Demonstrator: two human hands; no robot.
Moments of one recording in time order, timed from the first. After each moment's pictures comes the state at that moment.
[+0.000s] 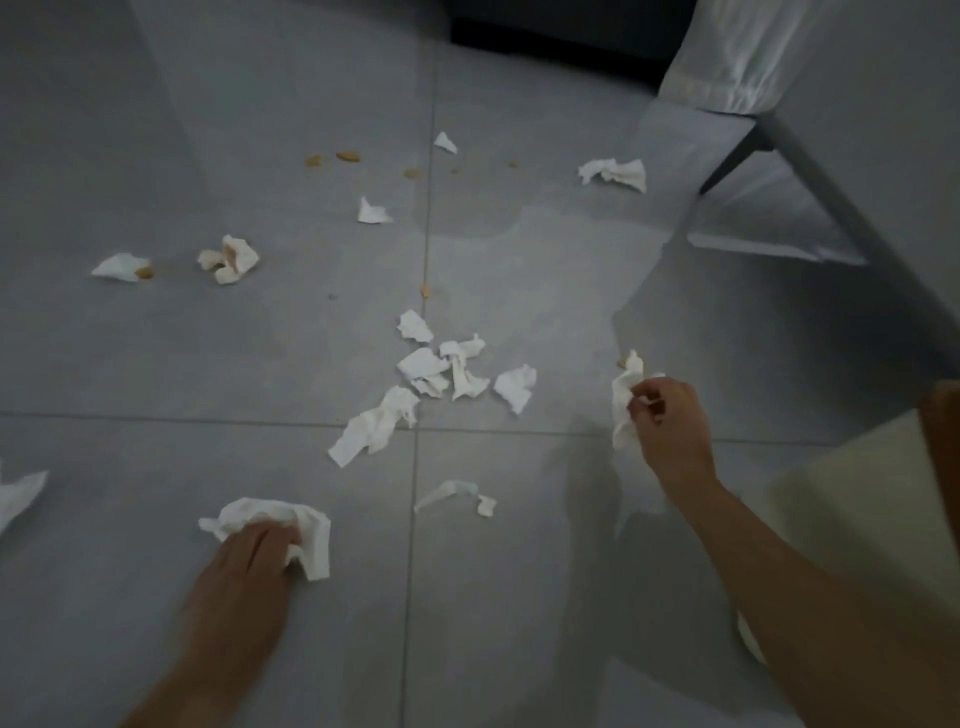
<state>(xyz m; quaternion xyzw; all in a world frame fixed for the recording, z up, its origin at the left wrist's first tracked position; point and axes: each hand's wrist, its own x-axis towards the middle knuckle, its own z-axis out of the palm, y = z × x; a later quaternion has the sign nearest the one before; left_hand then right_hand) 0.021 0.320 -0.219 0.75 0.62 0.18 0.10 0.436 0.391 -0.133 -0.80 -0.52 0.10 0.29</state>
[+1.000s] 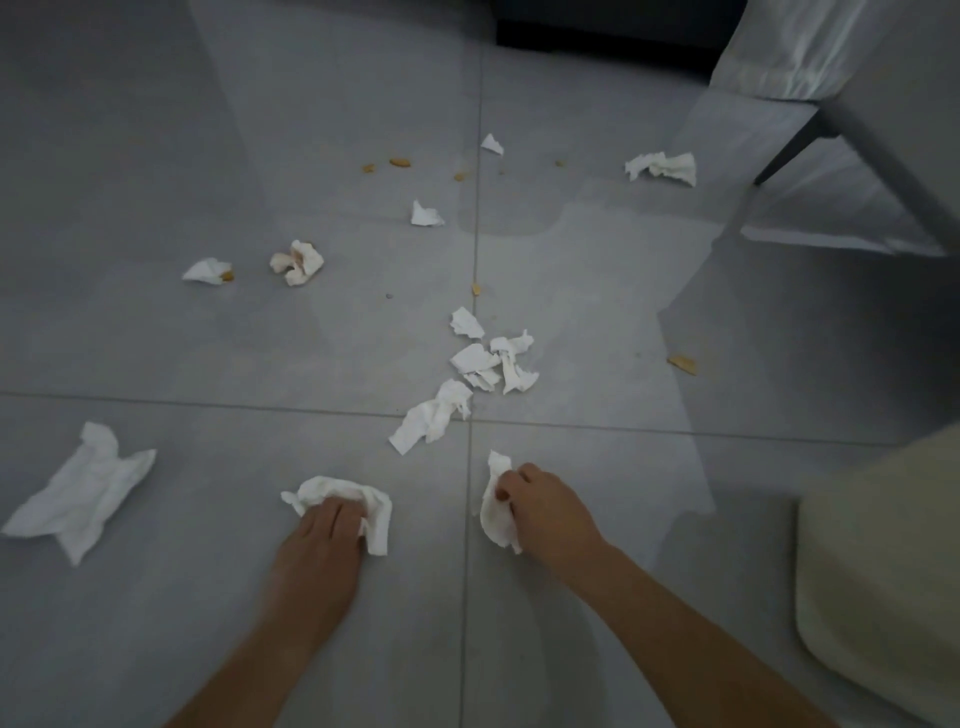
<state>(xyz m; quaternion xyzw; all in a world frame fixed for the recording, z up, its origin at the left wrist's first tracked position) 0.020 0.325 -0.214 0.77 0.61 0.12 0.10 0.281 0.348 -0.185 -0.62 -0.75 0.21 -0.02</state>
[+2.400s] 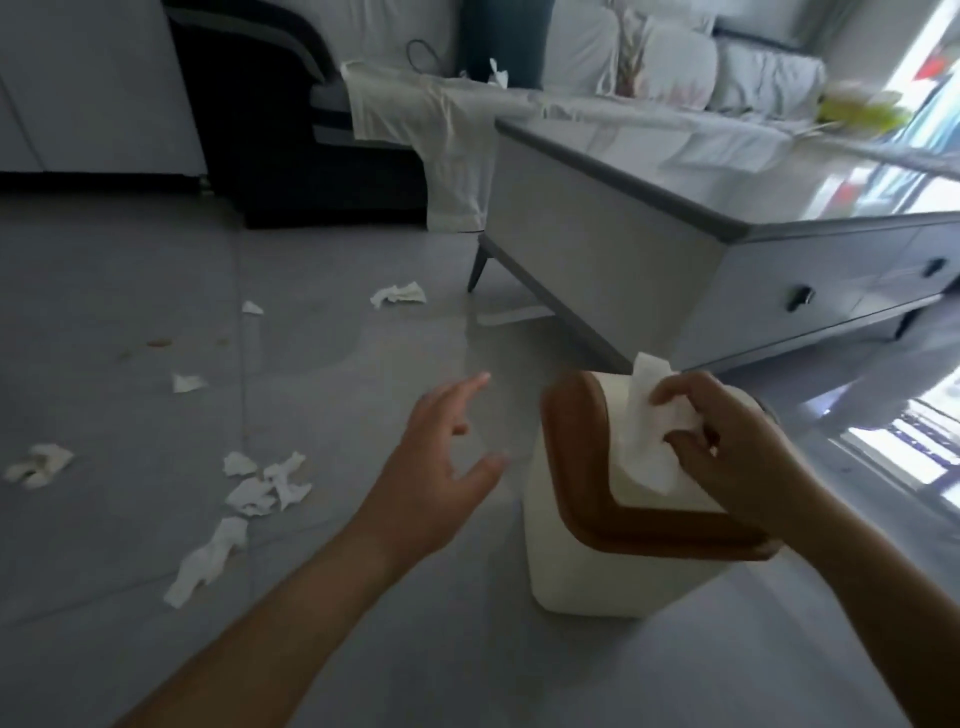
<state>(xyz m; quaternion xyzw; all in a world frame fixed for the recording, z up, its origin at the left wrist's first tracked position) 0.293 0.280 0.081 0.79 0.25 0.35 0.42 0.524 0.146 0.121 -0.76 -0.59 -0.06 0.25</state>
